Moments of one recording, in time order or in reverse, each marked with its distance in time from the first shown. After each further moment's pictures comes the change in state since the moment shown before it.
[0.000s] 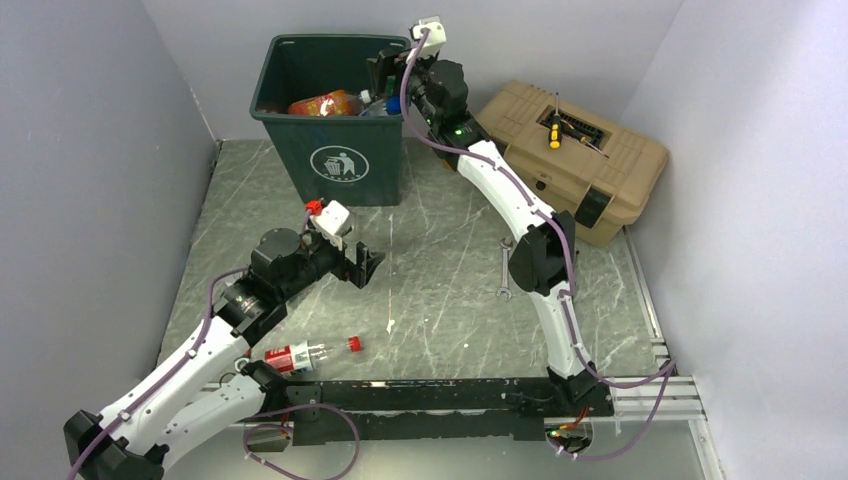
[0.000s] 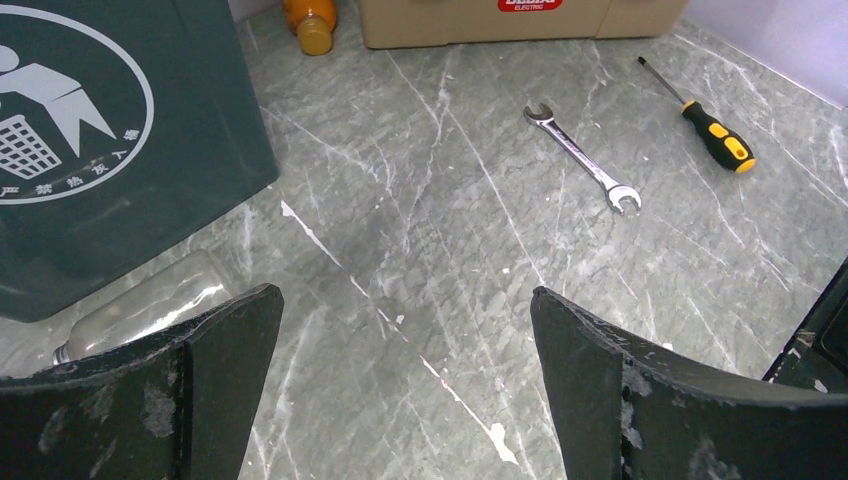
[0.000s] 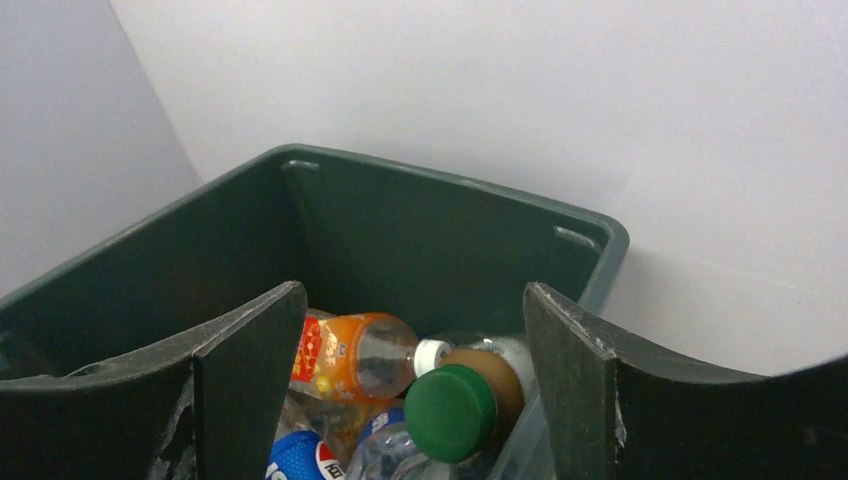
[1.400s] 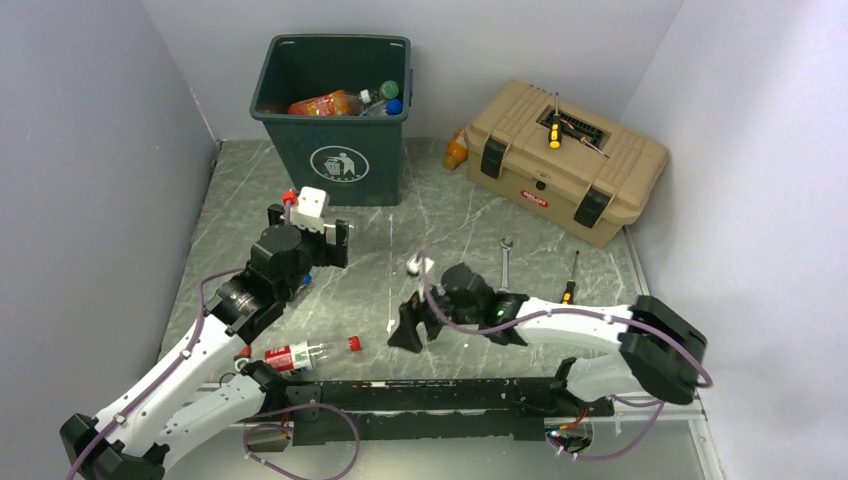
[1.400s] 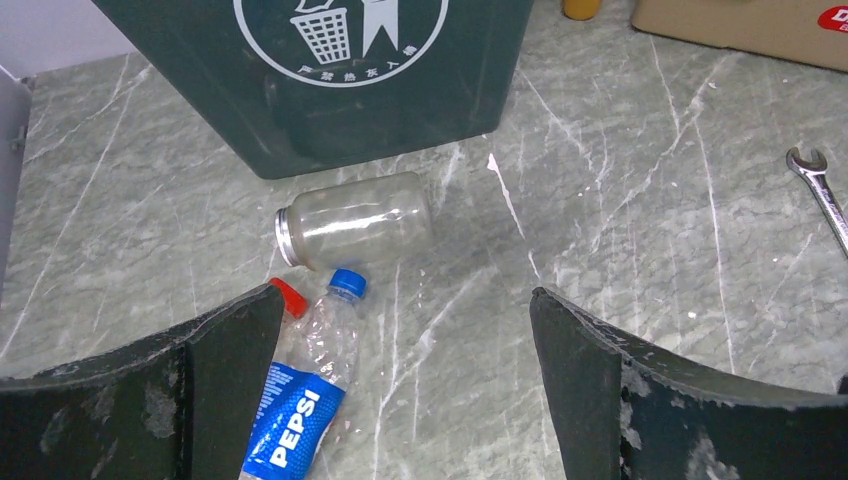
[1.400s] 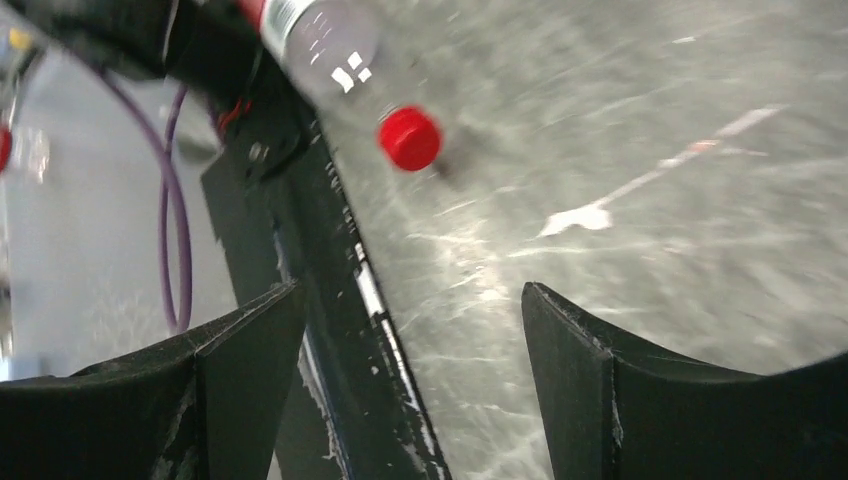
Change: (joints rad) left arm 0.007 0.003 0.059 -0.154 -0.493 -0.055; right arm 0.415 -0.993 -1.767 0.057 -0.359 0.310
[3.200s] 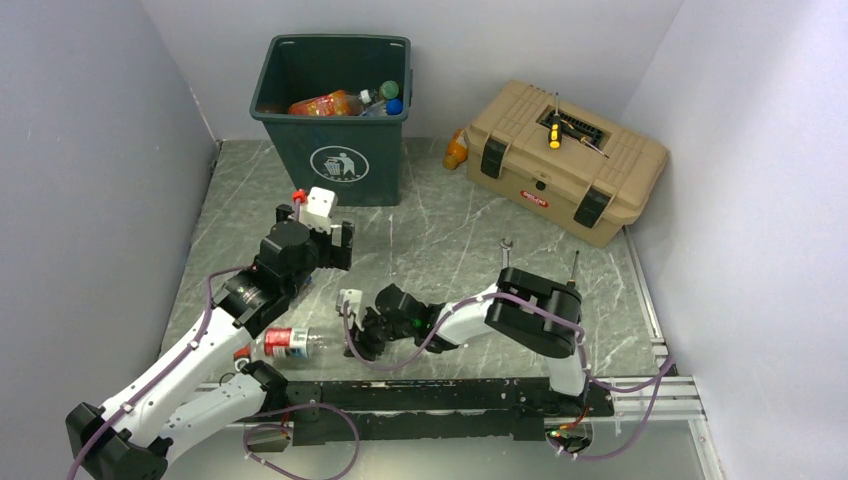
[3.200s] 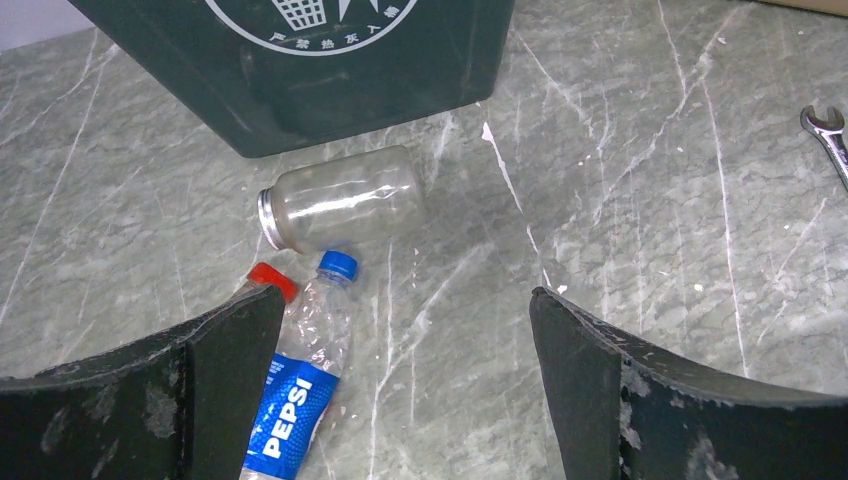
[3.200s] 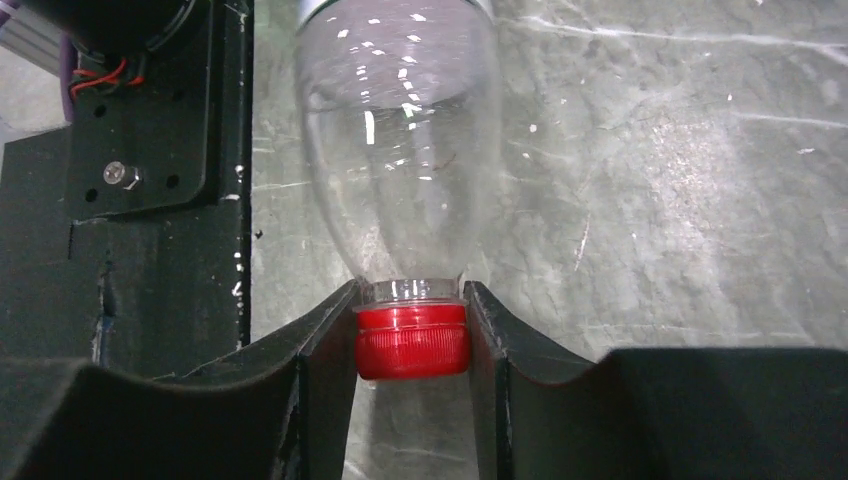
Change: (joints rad) left arm 0.003 0.051 0.006 -0.024 0.031 0.000; right arm 0.212 0.683 0.276 0.412 -0.042 -0.372
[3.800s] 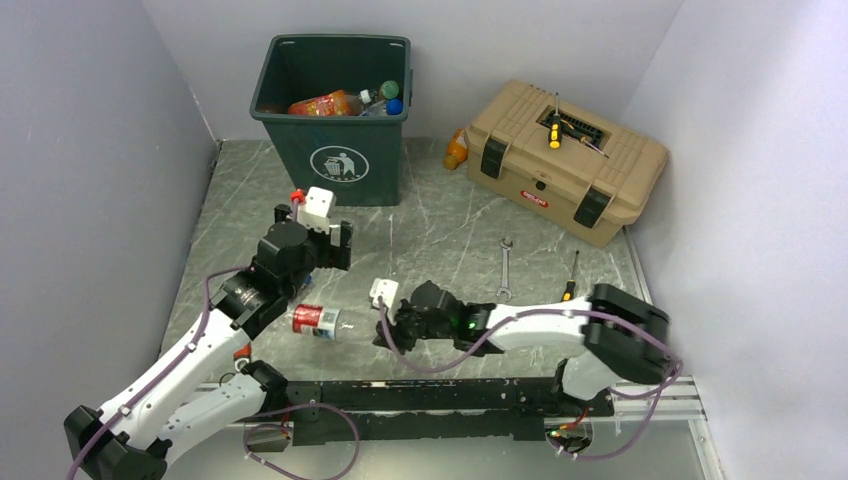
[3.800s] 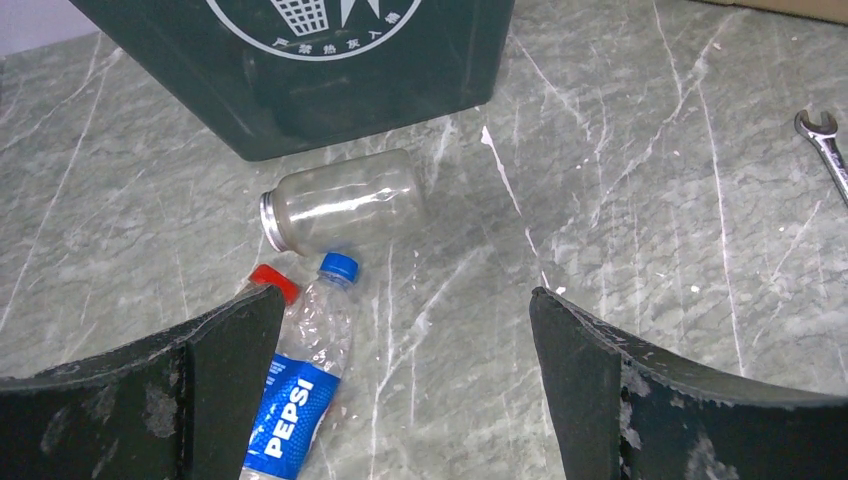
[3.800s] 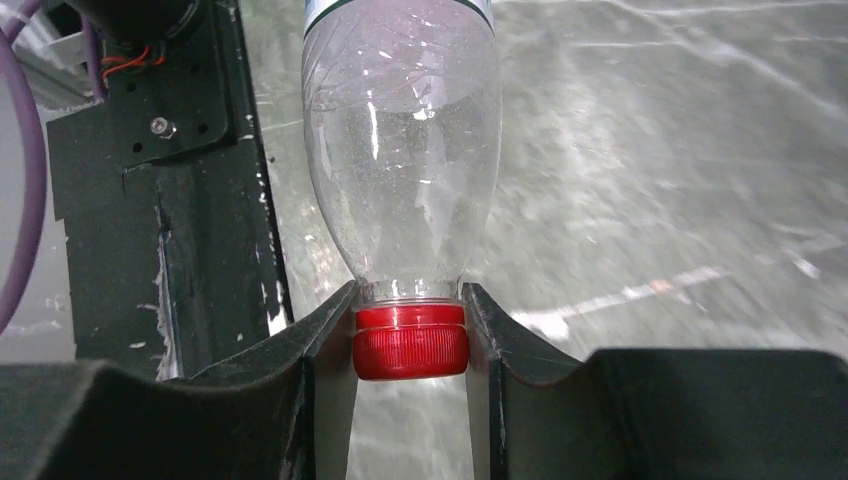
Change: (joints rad) left arm 0.000 -0.008 0.004 -0.006 0.002 0.000; right arm 0.000 -0.383 -0.184 -0.203 0.160 -0.016
